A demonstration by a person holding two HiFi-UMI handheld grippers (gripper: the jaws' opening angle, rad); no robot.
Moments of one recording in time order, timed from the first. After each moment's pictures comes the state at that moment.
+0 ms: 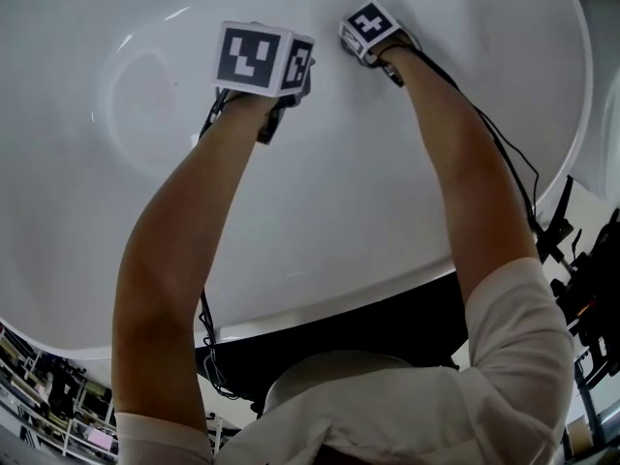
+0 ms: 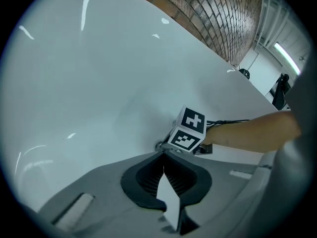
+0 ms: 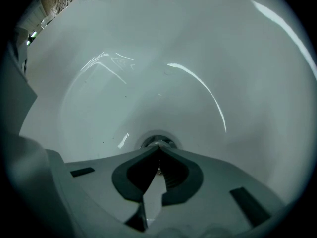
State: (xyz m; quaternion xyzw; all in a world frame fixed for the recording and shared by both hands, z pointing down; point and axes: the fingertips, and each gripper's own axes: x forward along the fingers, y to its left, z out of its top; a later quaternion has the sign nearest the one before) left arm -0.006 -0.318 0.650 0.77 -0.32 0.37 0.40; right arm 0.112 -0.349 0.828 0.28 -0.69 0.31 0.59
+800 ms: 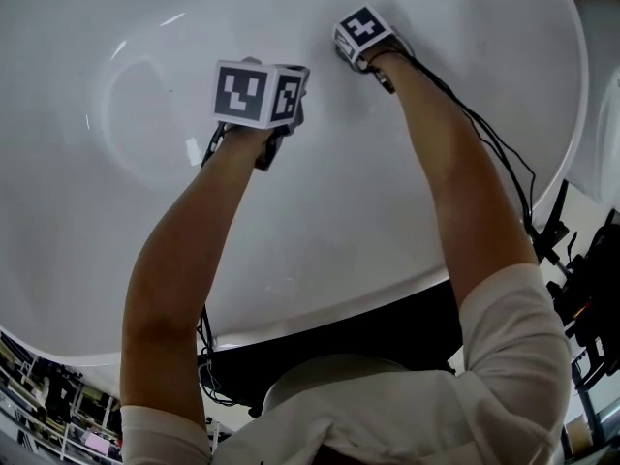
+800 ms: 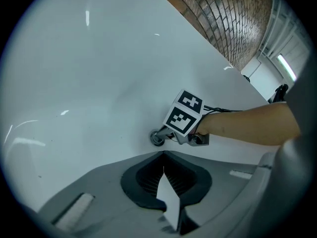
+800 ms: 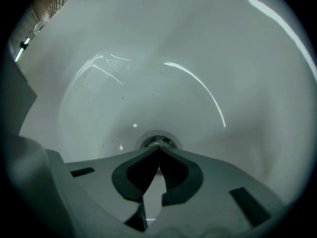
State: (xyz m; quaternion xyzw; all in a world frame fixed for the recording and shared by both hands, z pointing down) left arm -0.009 -0.282 0.679 0.76 -0.31 0.35 0.45; right arm 0.108 -0.350 0.831 0.29 -0.67 0.34 0.59
